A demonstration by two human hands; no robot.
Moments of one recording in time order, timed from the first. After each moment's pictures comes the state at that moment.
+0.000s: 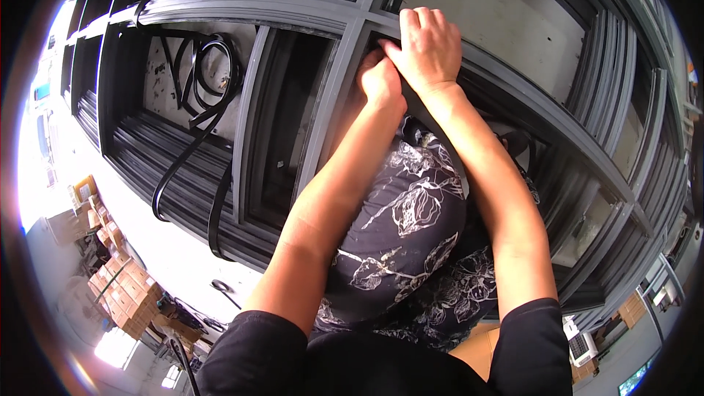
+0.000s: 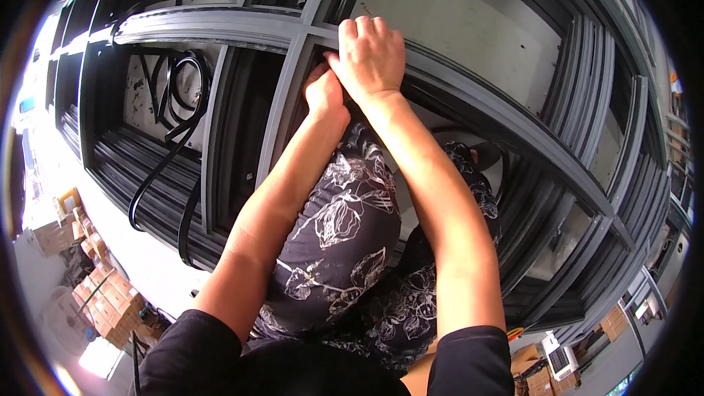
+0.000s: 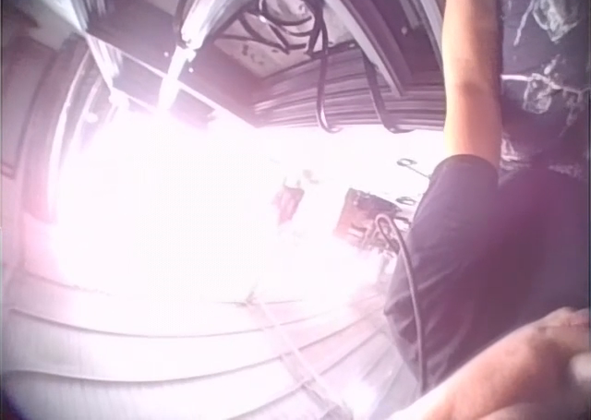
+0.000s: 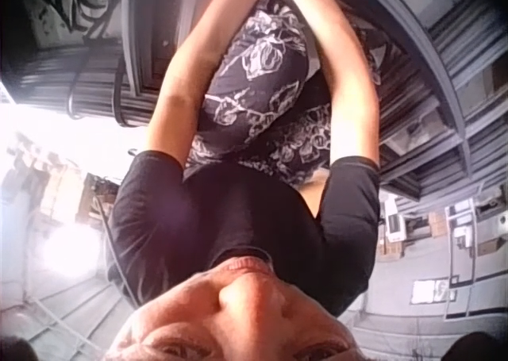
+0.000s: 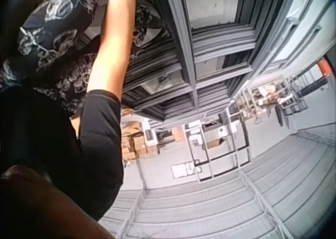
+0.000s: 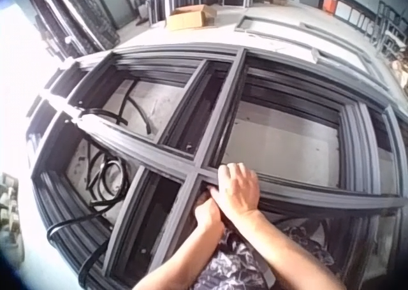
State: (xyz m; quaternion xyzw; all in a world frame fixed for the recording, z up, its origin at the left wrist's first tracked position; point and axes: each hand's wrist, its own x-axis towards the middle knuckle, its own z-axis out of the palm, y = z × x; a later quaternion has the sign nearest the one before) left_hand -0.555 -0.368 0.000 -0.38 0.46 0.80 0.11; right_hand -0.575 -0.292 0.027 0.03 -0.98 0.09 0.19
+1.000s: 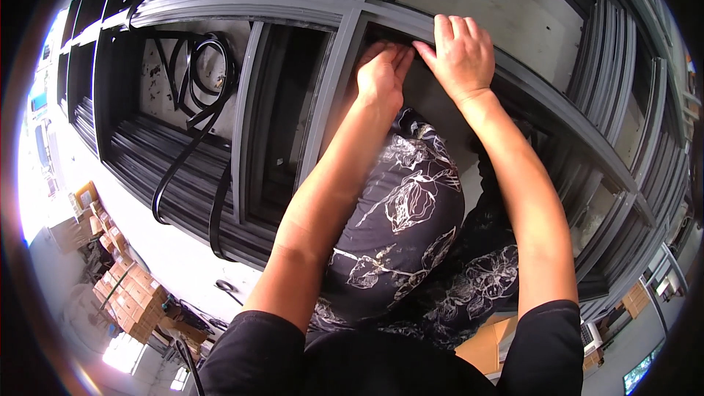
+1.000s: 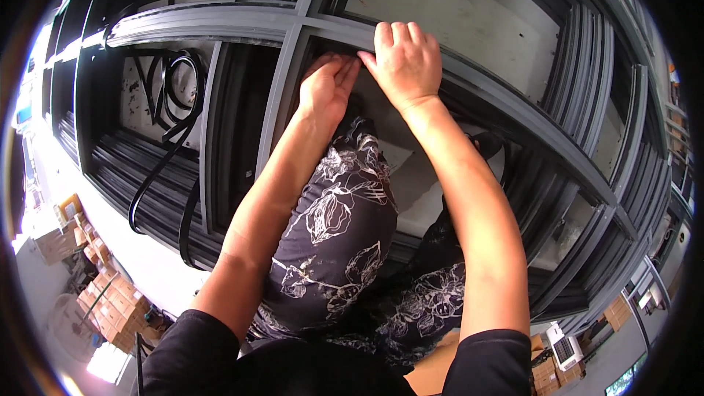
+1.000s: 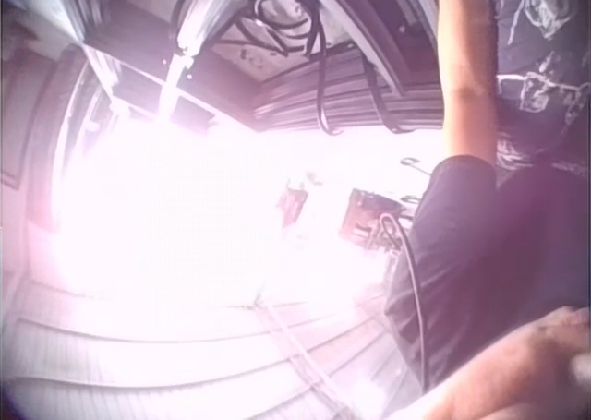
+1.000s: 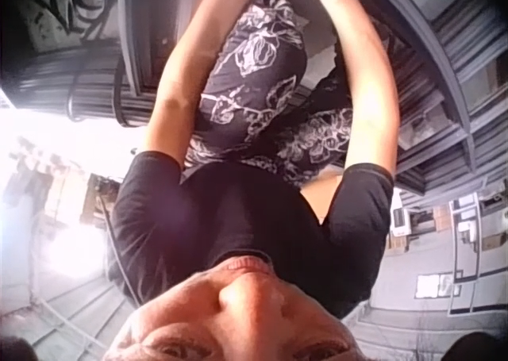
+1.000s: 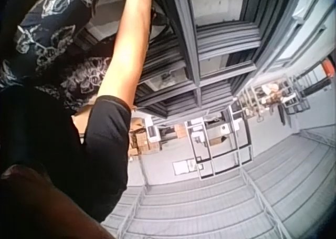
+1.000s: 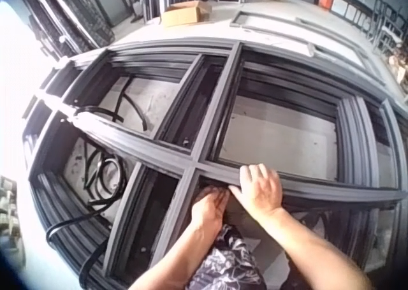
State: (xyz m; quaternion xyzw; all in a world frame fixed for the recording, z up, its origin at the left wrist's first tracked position) left_hand -0.548 -0.378 0.000 -0.37 0.33 0.86 0.15; right_hand -0.541 -0.238 0.028 0.07 -0.98 0.02 0.20
